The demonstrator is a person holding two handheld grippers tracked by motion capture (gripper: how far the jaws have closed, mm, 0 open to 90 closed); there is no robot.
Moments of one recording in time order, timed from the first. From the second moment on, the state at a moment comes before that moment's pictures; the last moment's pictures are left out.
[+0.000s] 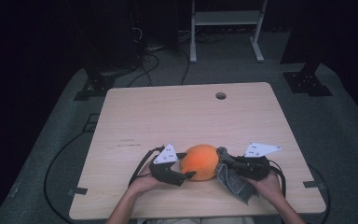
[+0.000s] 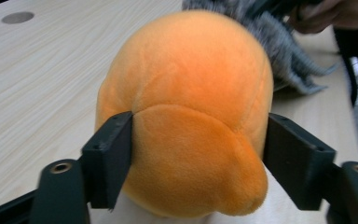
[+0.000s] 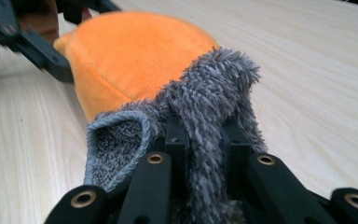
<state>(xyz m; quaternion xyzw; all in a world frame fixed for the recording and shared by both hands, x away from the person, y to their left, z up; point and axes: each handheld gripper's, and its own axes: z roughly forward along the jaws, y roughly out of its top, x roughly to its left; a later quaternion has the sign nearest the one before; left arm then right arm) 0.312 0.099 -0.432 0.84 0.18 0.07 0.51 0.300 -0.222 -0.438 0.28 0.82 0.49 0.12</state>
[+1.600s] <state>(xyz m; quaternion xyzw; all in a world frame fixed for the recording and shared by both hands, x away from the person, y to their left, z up) 0.313 0.088 -0.442 0.87 0.14 0.15 0.45 0.293 -0.189 -0.417 0.23 0.81 0.52 0.15</state>
